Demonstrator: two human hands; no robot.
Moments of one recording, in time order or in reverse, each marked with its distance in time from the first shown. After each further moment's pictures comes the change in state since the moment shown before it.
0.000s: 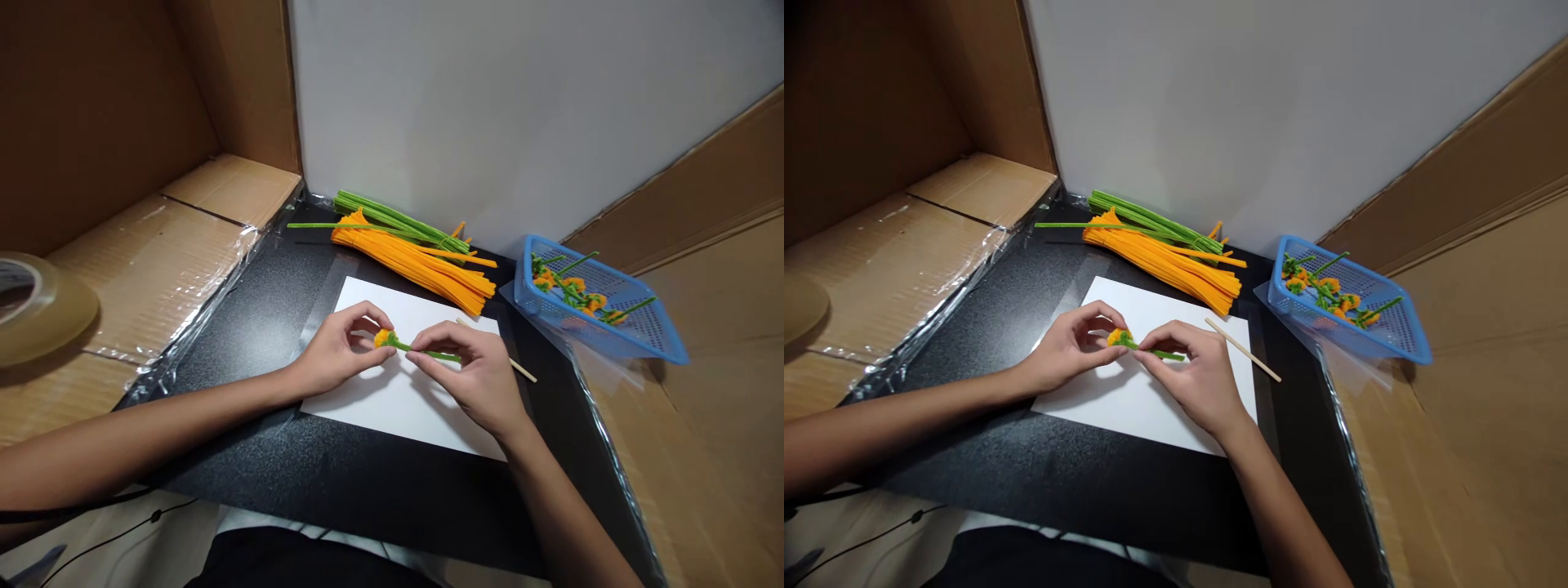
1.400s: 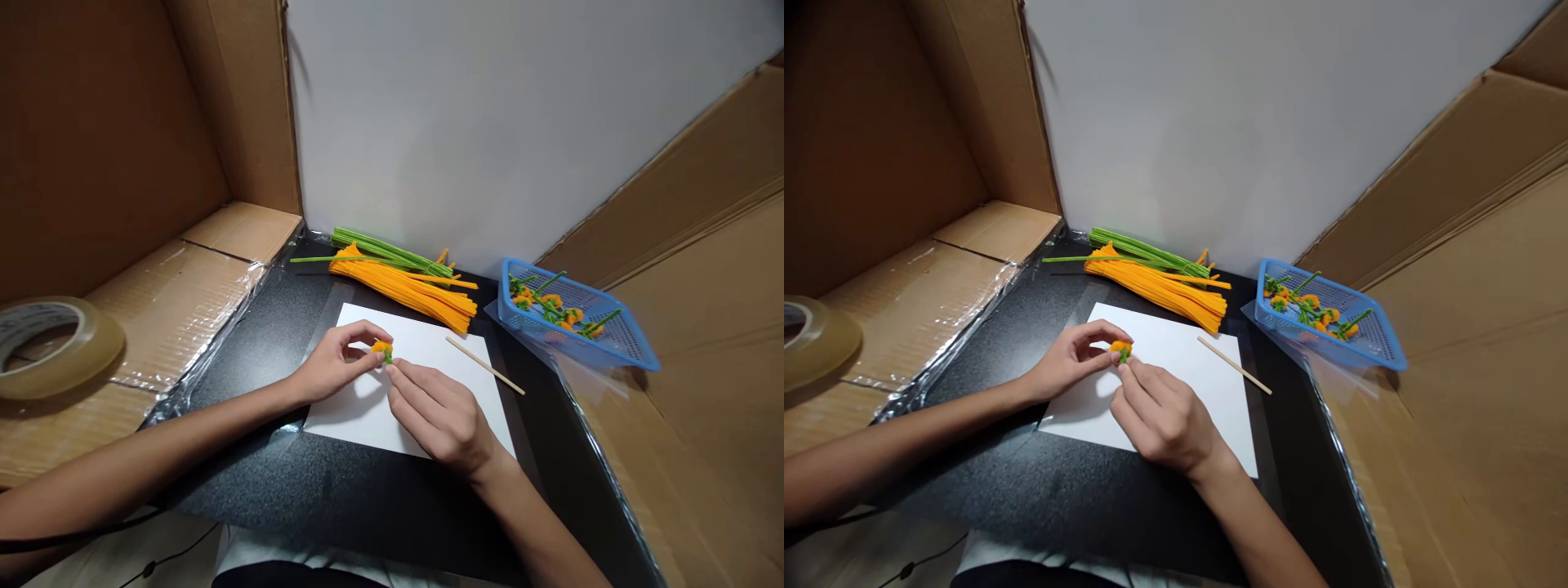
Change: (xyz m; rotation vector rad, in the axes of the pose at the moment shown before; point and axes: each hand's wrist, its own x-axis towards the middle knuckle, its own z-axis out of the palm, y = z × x) left_hand 0.009 0.009 -0.008 0.064 -0.071 0.092; right_hand -0.013 -0.014 0.014 -0.833 0.041 -0.918
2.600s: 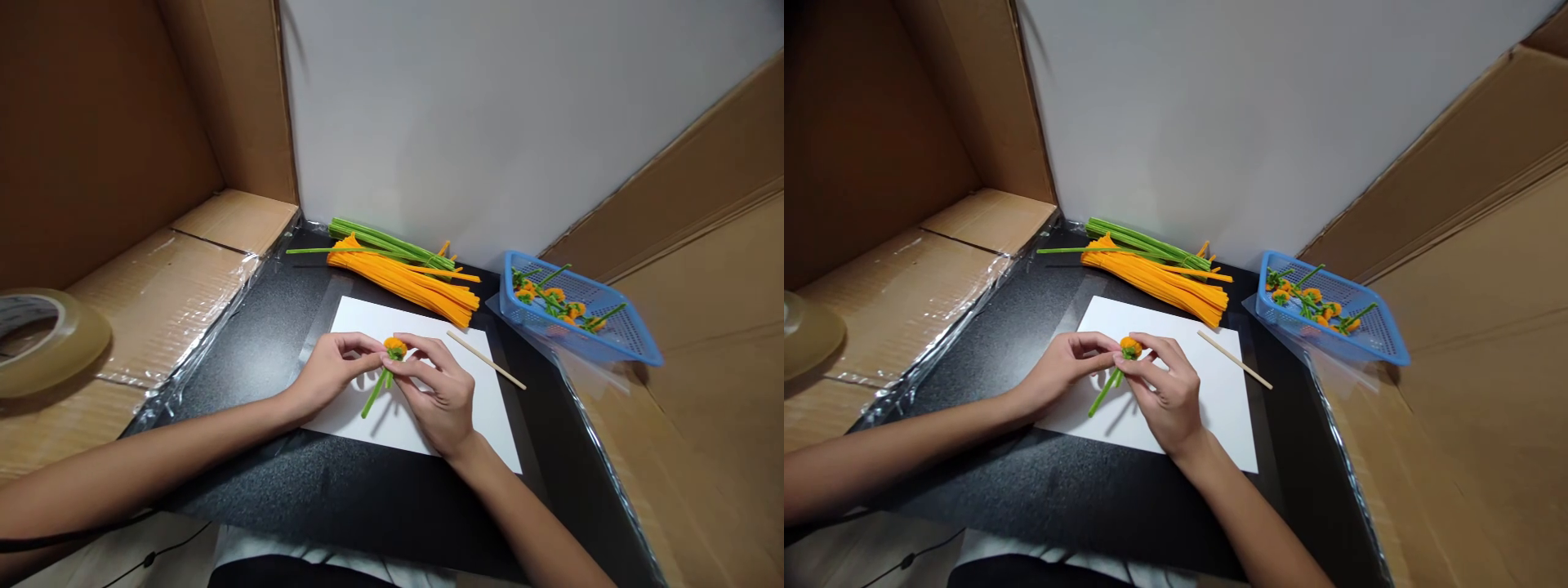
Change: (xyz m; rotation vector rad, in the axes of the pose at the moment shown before) left_hand -0.010 0.005 0.015 -0.185 0.154 -0.283; right_hand -0.017 -0.008 0.035 0.518 0.262 0.697
